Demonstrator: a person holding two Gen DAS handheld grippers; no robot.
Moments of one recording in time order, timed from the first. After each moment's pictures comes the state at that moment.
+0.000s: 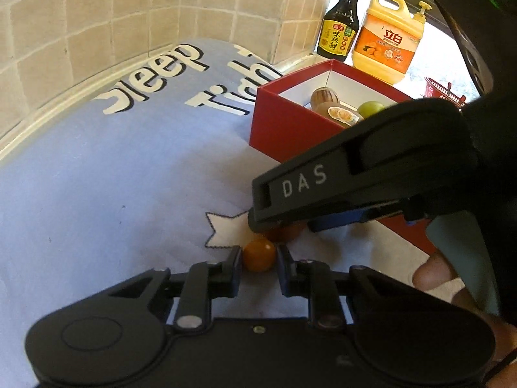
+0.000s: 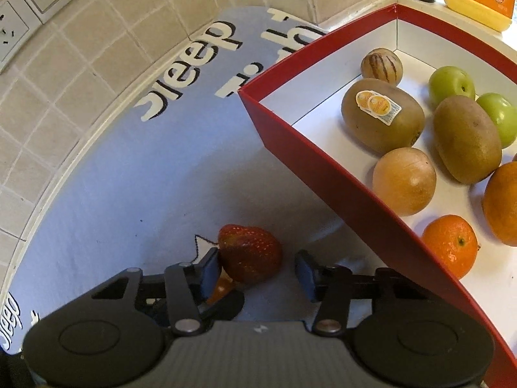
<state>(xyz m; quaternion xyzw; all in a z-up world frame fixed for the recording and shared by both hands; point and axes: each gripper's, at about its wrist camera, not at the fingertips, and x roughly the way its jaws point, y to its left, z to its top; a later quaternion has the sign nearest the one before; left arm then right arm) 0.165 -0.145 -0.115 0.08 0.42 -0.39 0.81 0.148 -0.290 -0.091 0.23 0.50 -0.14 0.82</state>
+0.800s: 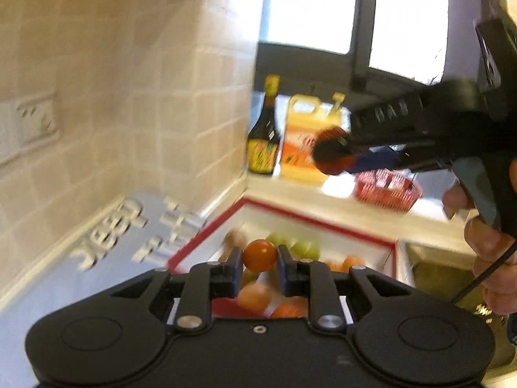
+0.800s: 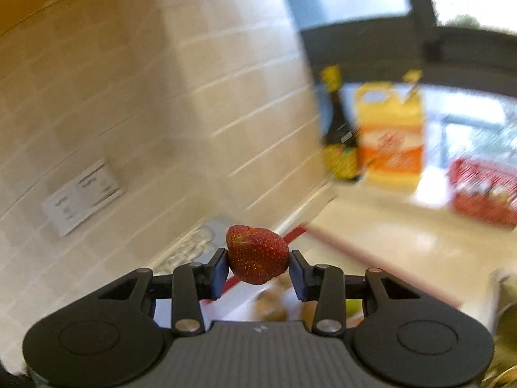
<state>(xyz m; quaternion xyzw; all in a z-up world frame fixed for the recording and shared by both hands) 0.088 -0.199 0.036 0.07 0.25 -0.46 0.85 0.015 -0.399 0.107 0.19 0.26 -0.20 0.93</state>
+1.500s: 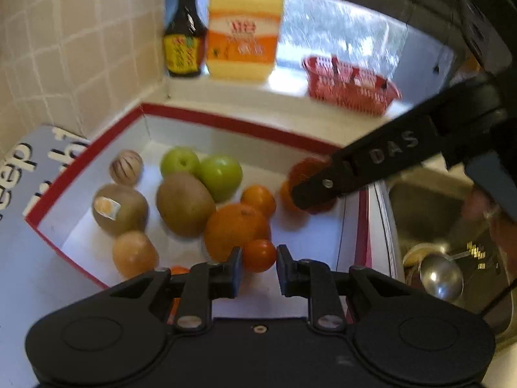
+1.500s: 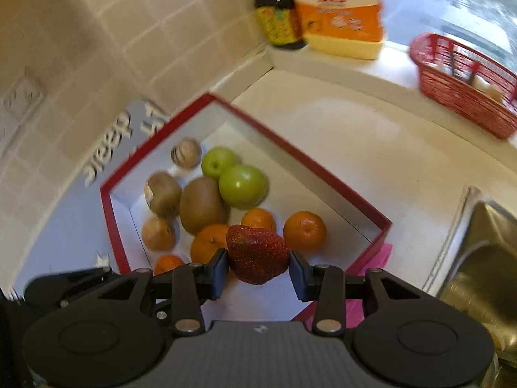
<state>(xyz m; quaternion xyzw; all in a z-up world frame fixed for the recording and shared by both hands) 0.063 -0.337 -0.049 0.18 0.39 -0.50 0.75 0.005 -0.501 -0.003 0.22 0.48 -0.15 0.84</state>
